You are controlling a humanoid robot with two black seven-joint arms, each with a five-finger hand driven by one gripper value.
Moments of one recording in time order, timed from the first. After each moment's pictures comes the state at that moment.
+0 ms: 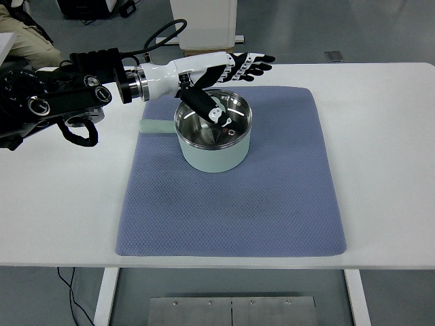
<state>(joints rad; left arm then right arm) -1.53 0.37 0.38 -1.04 0.28 -0.22 -0.61 0.04 0.00 0.56 0.08 -0.45 -0.02 0.05</state>
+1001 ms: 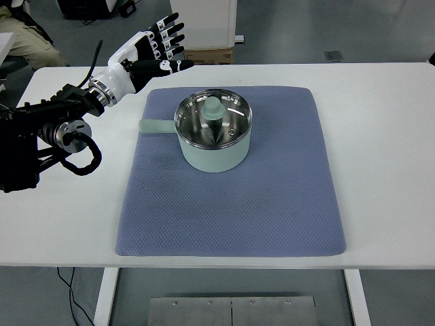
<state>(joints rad) -1.29 0.37 0.29 -0.84 -0.36 -0.21 -0.61 0.04 0.00 0.56 0.08 -0.45 -0.02 0.05</state>
